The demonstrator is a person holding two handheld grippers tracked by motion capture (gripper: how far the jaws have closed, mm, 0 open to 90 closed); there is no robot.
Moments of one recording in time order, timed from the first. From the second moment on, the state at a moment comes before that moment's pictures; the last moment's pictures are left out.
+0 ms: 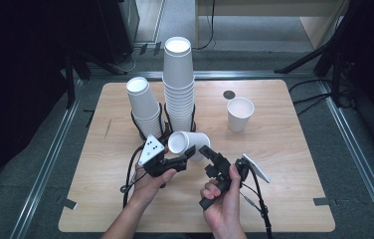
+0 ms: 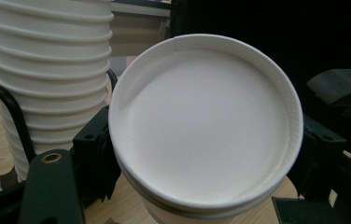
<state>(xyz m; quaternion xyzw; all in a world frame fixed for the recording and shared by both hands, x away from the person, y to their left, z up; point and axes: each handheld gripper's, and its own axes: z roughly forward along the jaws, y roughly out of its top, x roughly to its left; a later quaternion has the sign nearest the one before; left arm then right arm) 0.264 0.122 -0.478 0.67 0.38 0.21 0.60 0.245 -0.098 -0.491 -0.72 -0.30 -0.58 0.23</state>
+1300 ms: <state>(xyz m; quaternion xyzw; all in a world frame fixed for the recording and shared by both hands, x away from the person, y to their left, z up) 0.256 0.112 -0.485 0.67 0.35 0.24 0.62 0.275 -0.070 -0.519 -0.72 -0.09 -0.54 0.43</state>
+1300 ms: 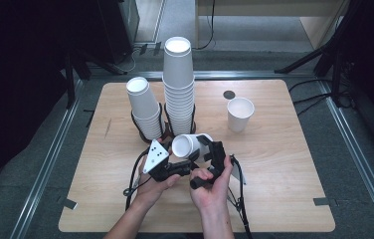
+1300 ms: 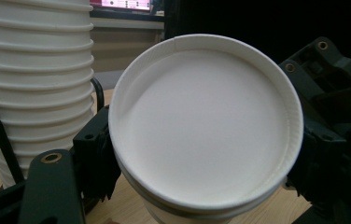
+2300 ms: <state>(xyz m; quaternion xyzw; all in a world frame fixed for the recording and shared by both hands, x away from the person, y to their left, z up) 0.256 0.118 -0.482 0.65 0.35 0.19 0.65 0.278 -0.073 -0.518 -0.70 -0.09 -0.58 0.41</state>
